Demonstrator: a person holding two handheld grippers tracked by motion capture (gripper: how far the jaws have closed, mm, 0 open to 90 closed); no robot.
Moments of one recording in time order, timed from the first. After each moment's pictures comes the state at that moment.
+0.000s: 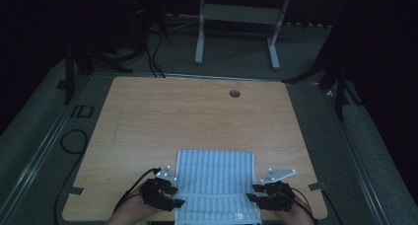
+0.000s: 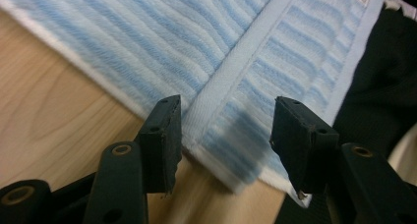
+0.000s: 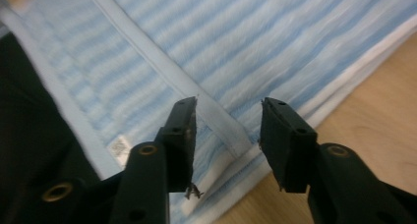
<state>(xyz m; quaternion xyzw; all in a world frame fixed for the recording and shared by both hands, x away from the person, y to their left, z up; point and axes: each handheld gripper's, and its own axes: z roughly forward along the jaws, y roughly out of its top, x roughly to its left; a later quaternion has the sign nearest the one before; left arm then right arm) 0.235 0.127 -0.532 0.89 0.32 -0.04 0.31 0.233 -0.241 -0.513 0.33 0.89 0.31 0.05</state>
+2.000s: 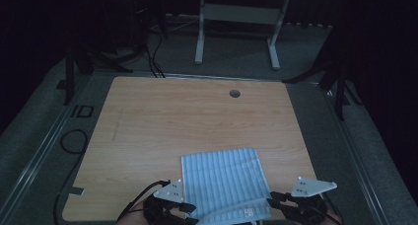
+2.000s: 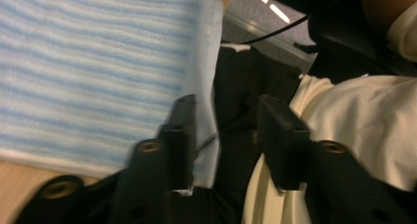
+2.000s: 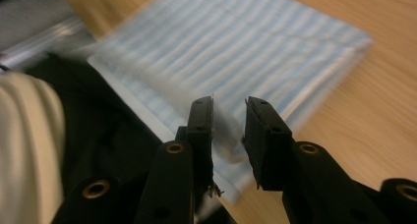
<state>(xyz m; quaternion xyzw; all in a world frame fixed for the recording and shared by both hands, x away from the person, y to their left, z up) 0.181 0.102 -0.468 0.89 0.20 -0.07 0.40 0.184 -0.290 -0.447 0.31 0.87 0.36 0.10</state>
